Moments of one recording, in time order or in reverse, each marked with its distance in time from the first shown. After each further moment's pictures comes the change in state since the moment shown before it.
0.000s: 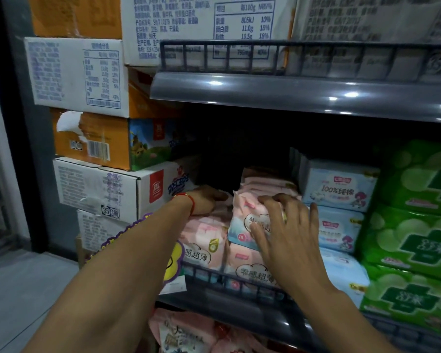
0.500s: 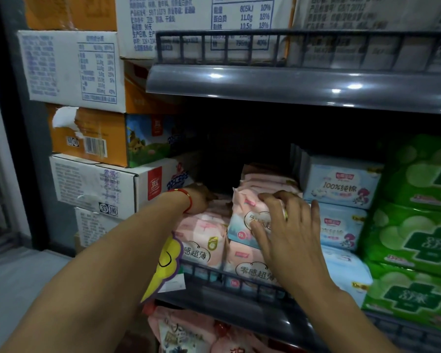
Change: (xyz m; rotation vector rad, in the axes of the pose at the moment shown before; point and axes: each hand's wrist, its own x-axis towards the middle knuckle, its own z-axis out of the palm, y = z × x) left_hand 0.017 -0.029 -0.001 0.290 -0.067 -0.036; right_hand 0.000 0.002 0.003 -0.002 0.005 -0.004
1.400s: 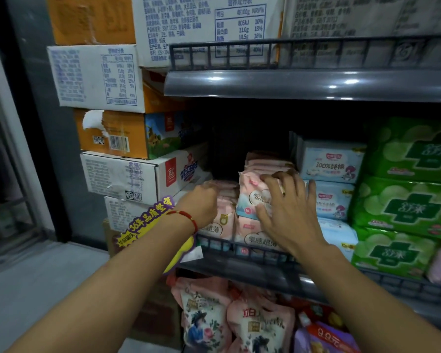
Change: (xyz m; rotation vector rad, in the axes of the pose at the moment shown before) left_hand -0.121 0.033 0.016 -0.167 0.410 0.029; right_hand 0.002 -0.007 -0.018 0.031 -0.093 0.006
